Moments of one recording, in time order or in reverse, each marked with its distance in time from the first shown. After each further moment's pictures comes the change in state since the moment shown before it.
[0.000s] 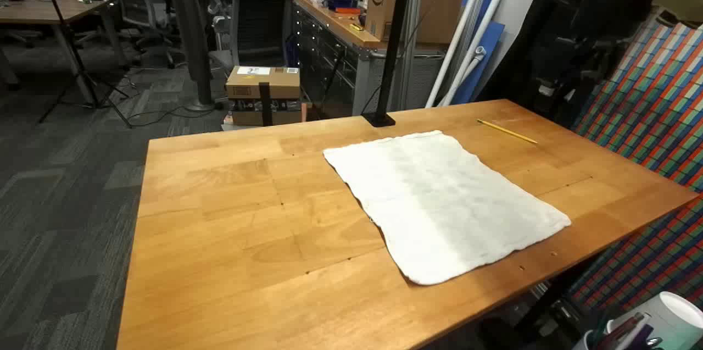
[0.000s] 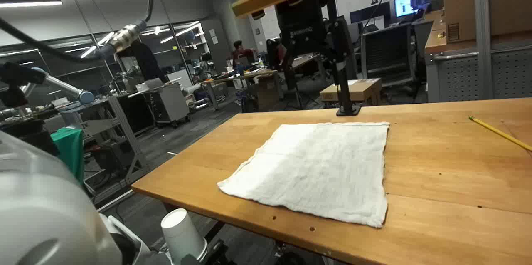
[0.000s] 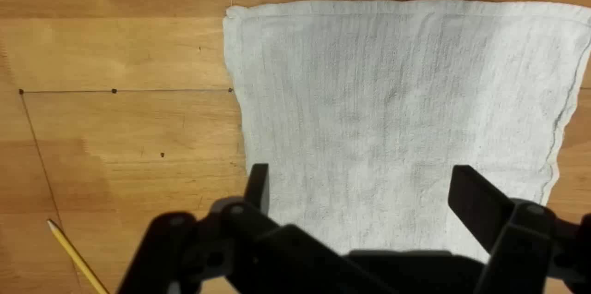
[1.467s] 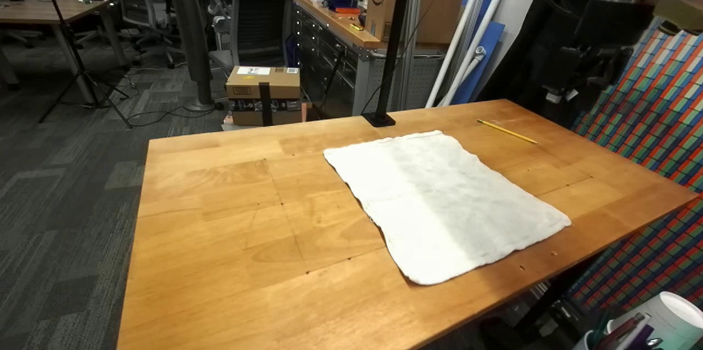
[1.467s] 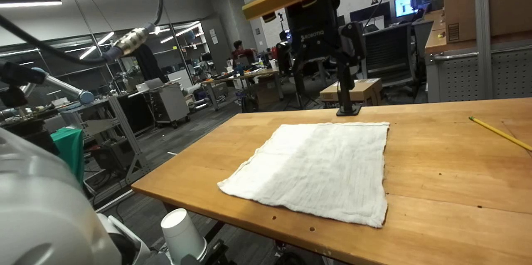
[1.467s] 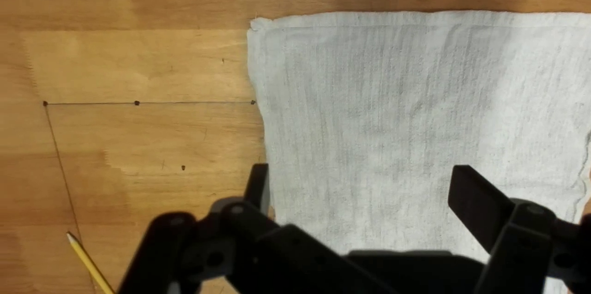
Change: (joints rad) arm -0.023 0.033 -0.015 0.007 -0.039 0.000 -0.016
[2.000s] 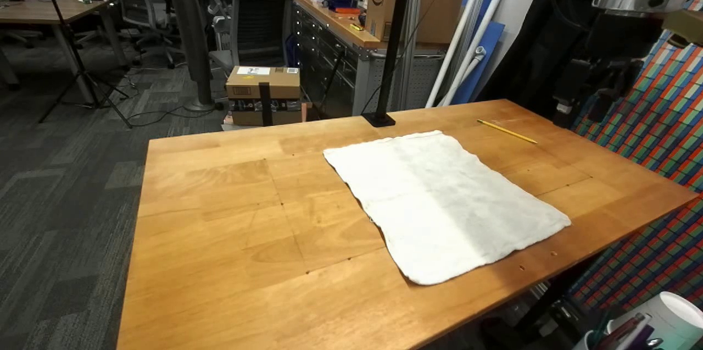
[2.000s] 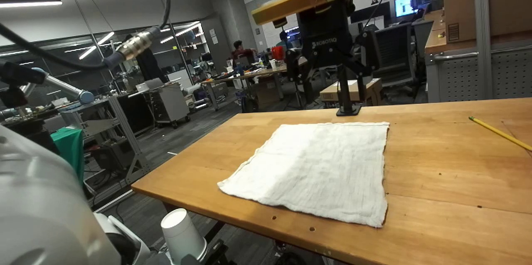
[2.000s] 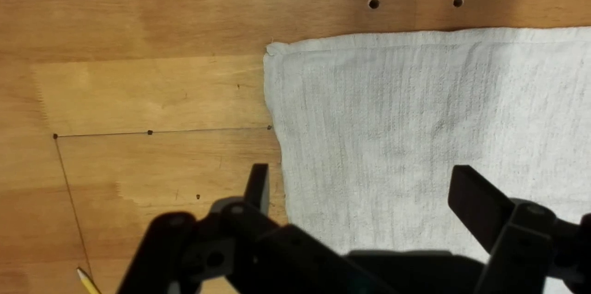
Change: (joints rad) arm -0.026 0.017 -0.031 -0.016 -0.004 0.000 -0.022
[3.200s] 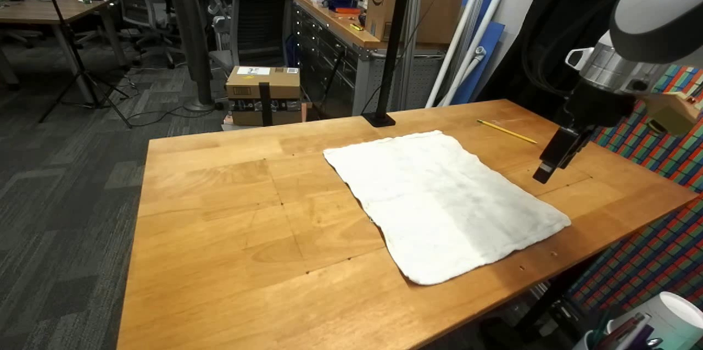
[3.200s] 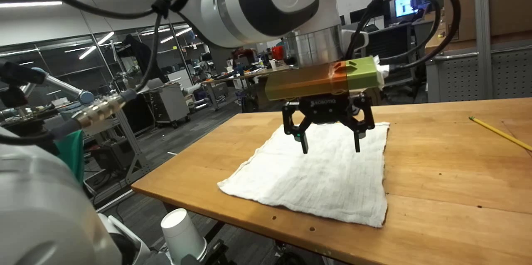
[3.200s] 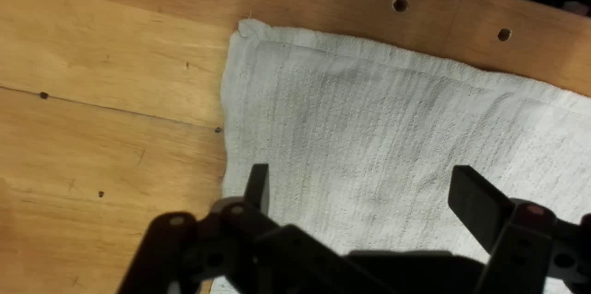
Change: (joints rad) arm 0.039 0.000 -0.069 -0.266 0.042 0.349 -0.300
